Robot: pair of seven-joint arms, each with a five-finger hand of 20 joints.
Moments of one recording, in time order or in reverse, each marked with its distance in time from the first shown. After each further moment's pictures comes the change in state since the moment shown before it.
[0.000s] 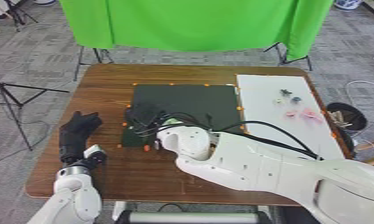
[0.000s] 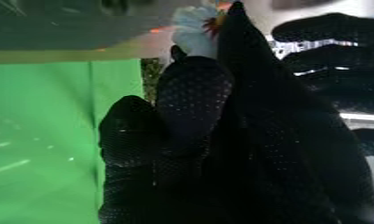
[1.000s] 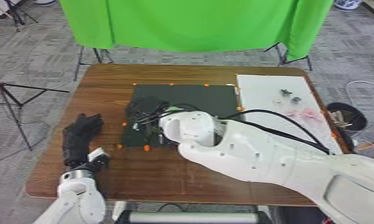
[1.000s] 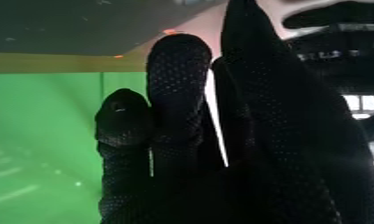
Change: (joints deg) left arm 0.4 2.9 4.5 -2.1 -1.7 5.4 3.3; right arm 1.7 2.8 6.1 -7.6 6.4 -15.3 2.3
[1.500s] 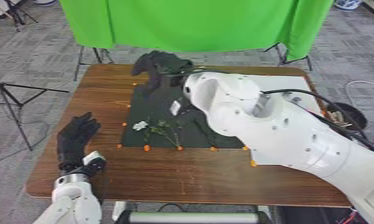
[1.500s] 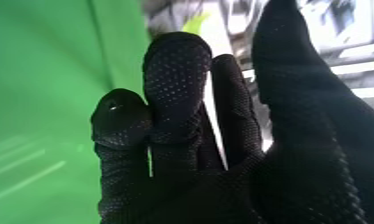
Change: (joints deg) left arm 3.8 -0.9 -3.8 -2.0 0.1 -0.9 -1.1; right arm -0.7 11.5 16.9 -15.9 8.2 -2.5 0.2
